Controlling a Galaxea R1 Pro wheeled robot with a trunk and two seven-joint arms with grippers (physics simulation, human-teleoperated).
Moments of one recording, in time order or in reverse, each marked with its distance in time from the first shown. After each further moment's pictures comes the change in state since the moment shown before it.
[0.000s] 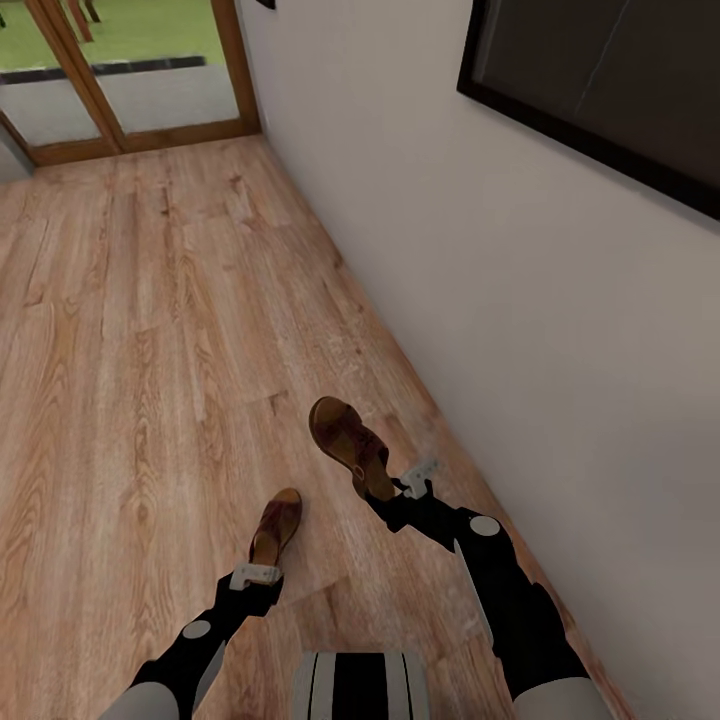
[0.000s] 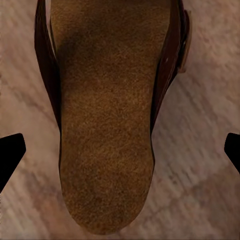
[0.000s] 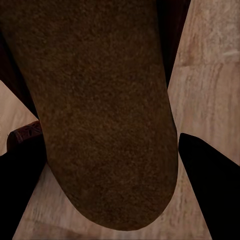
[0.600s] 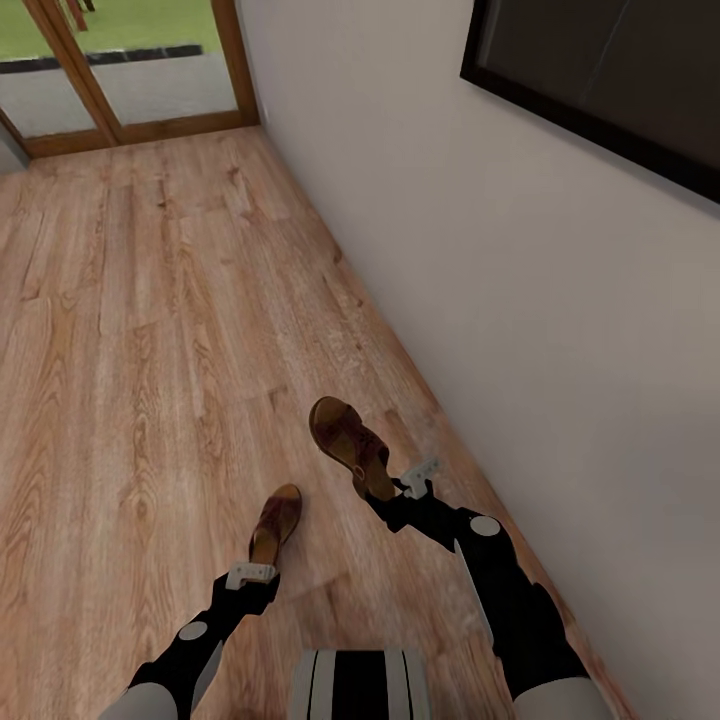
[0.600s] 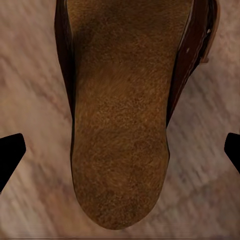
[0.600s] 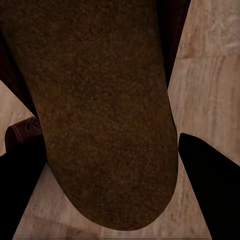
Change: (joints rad) left arm 0.000 0.000 0.044 -0.002 -0.001 -0.017 0.000; right arm 0.000 -0.001 0.000 0.000 0.001 0.000 0.000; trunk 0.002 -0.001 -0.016
